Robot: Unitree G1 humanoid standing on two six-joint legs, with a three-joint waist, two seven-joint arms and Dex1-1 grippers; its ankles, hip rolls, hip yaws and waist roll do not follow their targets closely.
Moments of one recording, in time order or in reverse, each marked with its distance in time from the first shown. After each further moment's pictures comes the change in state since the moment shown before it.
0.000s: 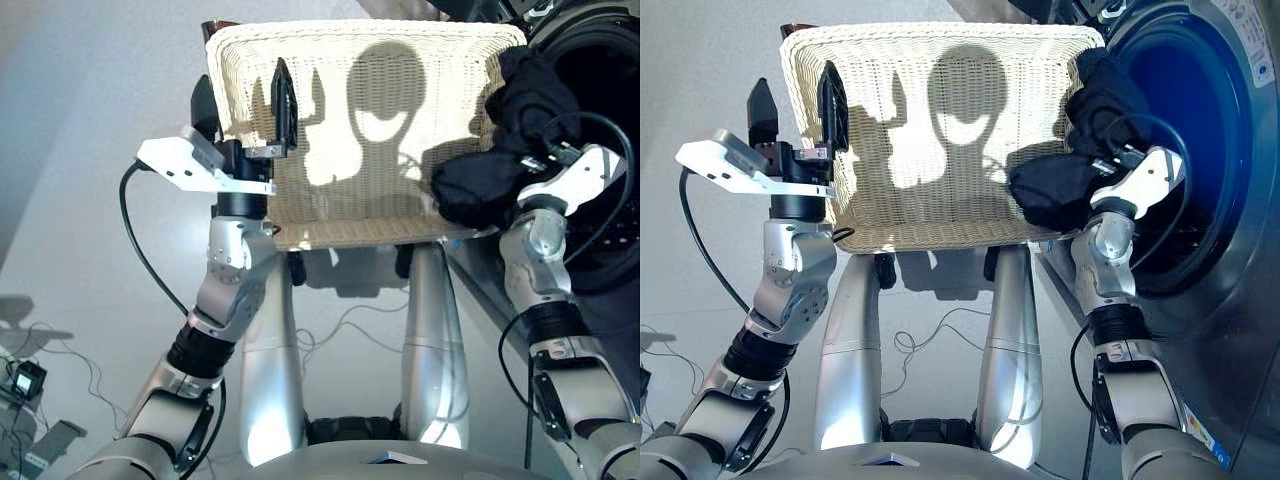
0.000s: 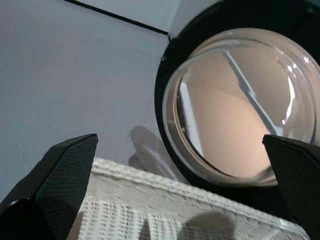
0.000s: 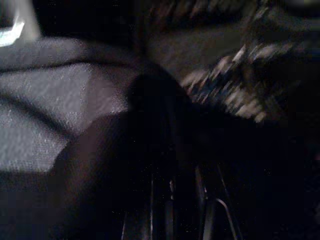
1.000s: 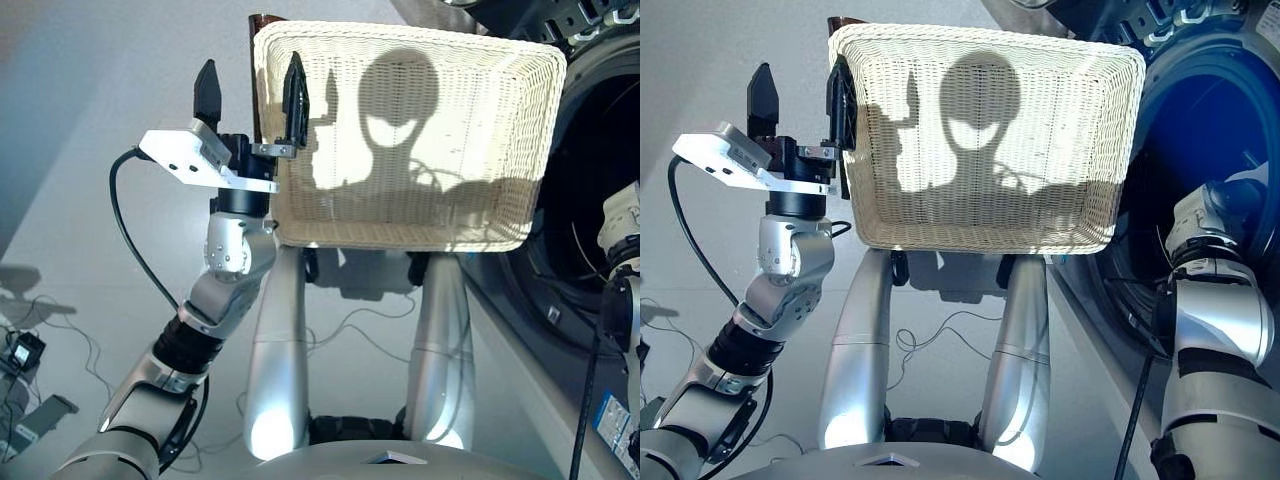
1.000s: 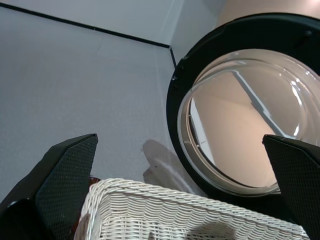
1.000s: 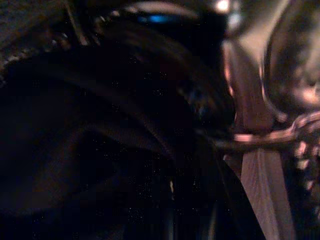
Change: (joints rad) left arm -0.046 0.112 -0.086 -0.043 -0.001 -0.006 0.027; right arm -0.464 -0.314 -0.049 0.906 0.357 0.093 -0.063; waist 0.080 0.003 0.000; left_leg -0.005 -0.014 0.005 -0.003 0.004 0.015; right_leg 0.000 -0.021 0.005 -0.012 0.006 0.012
